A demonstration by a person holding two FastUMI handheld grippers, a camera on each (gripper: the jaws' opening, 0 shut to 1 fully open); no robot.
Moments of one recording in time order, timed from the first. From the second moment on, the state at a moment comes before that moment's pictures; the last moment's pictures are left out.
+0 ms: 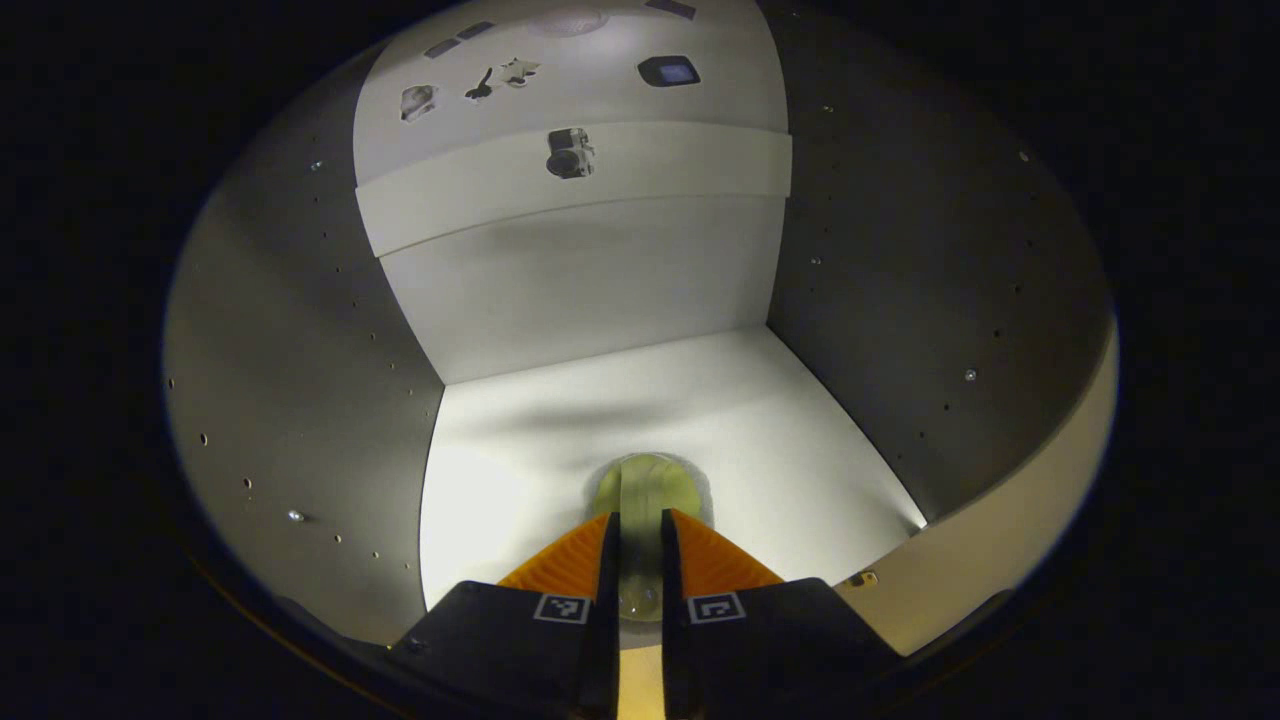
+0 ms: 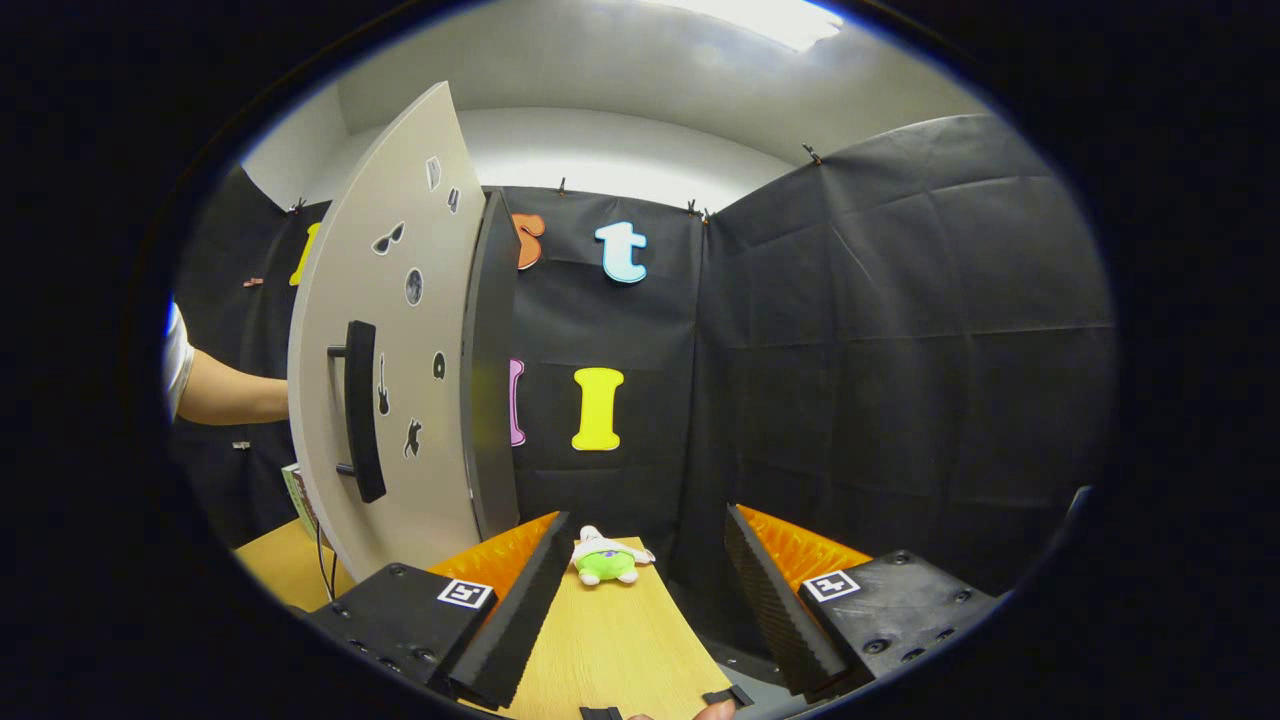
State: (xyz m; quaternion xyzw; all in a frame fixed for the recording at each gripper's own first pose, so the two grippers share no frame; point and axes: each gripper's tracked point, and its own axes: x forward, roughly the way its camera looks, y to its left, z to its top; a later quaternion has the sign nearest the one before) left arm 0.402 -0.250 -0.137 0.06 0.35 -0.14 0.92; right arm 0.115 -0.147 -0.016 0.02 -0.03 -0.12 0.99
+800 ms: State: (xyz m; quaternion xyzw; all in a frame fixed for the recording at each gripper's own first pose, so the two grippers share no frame) left arm 0.231 -0.203 -0.126 0.04 0.27 -0.19 0.94; right arm 0.117 -0.116 -0.004 0.02 -0.05 -0.09 1.00
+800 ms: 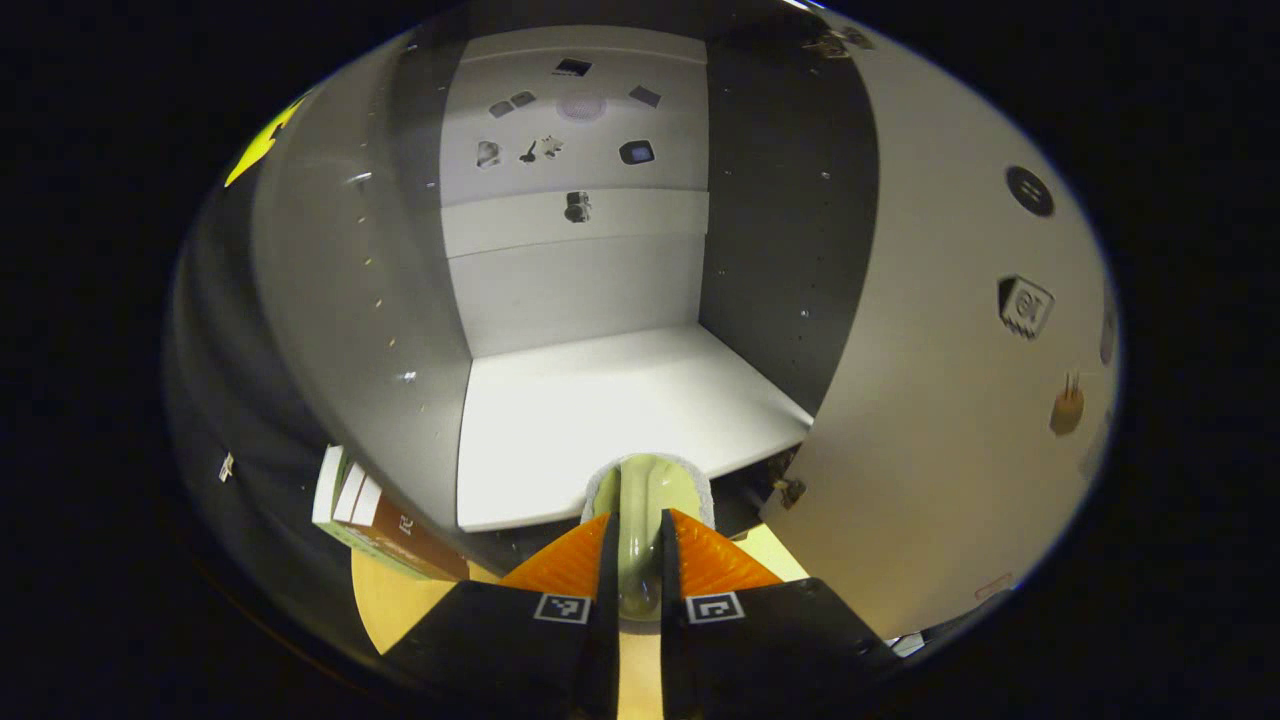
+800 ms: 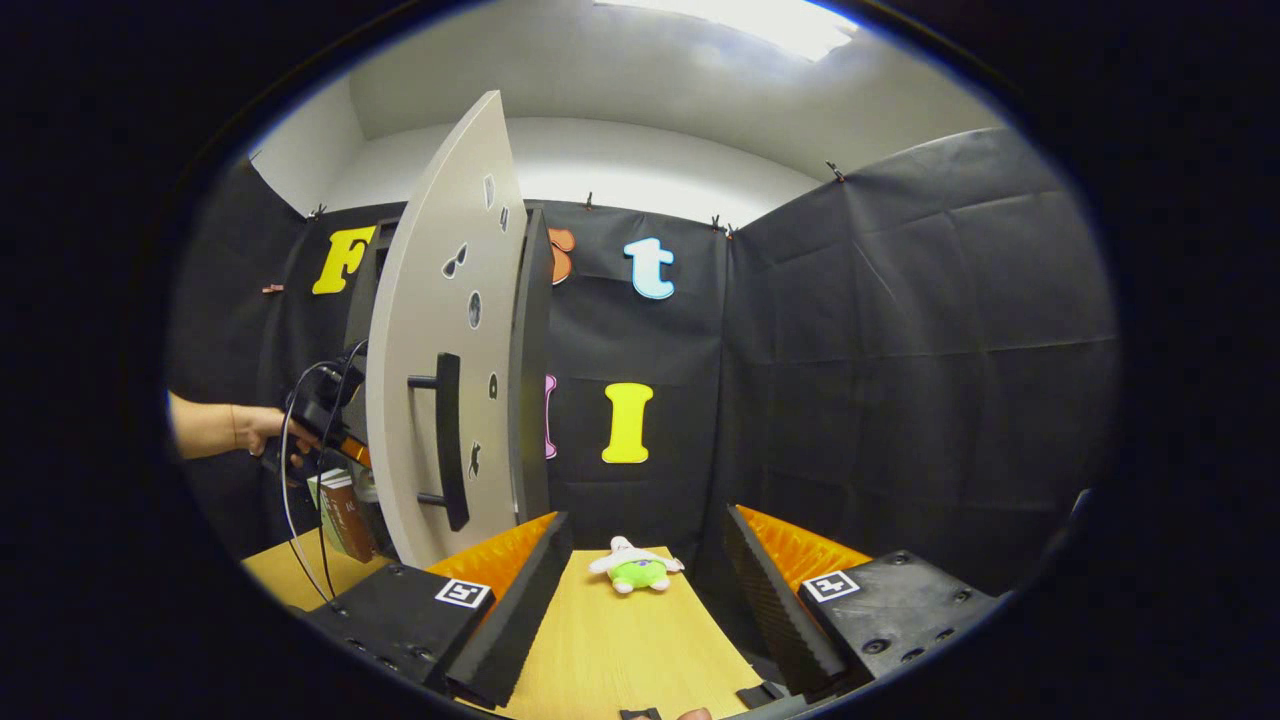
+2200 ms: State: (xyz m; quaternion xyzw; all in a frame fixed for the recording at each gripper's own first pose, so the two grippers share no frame) left arm 0.091 -0.224 -0.471 0.06 0.34 -0.15 0.93; right arm 0.129 -0.116 0.001 0.01 -0.05 -0.10 0.99
